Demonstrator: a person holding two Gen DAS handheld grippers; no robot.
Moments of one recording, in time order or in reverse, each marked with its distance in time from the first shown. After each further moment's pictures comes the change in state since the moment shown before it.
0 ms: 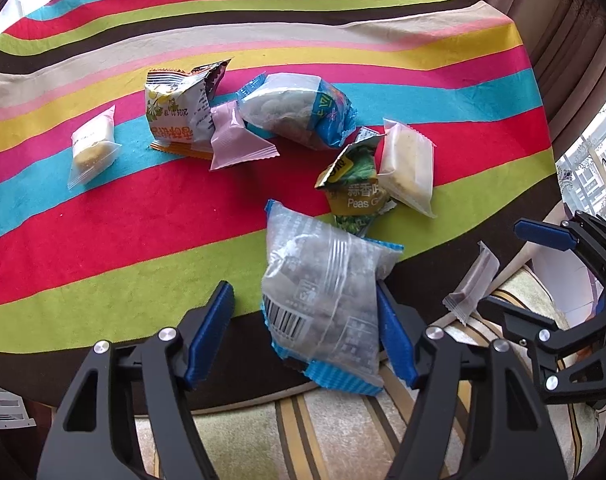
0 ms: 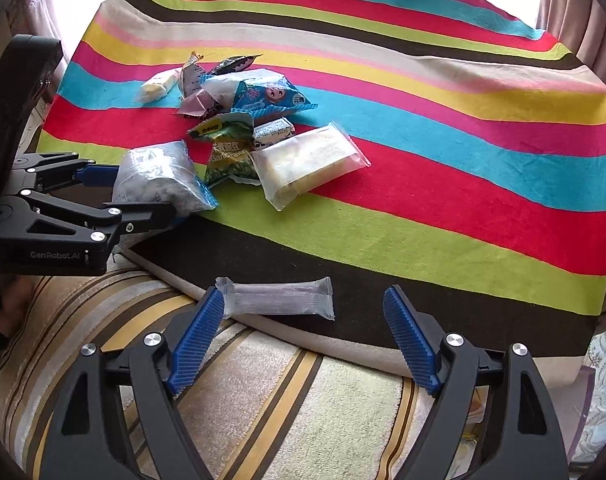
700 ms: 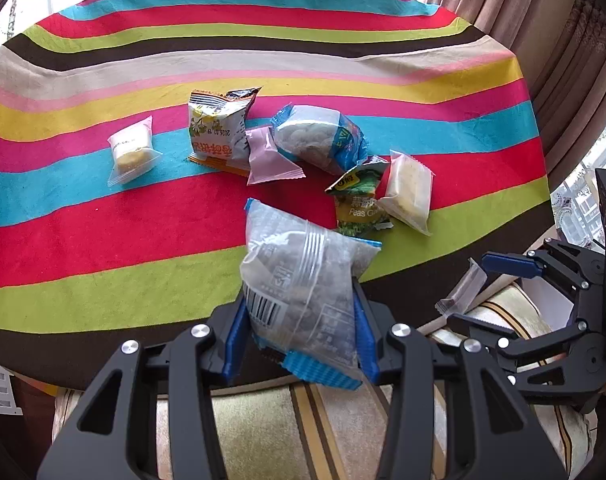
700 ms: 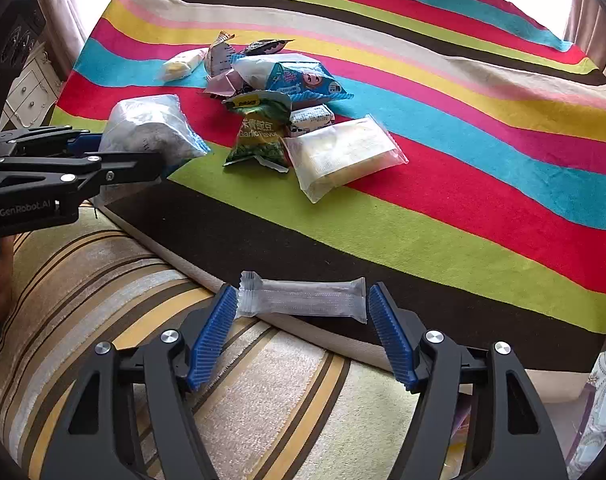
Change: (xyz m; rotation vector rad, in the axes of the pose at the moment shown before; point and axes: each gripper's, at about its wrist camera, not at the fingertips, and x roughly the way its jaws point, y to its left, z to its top) left arm -0.031 0.009 -0.011 -0.064 -0.091 0.010; right arm 0.012 0.015 0.002 -0.048 0.032 0.023
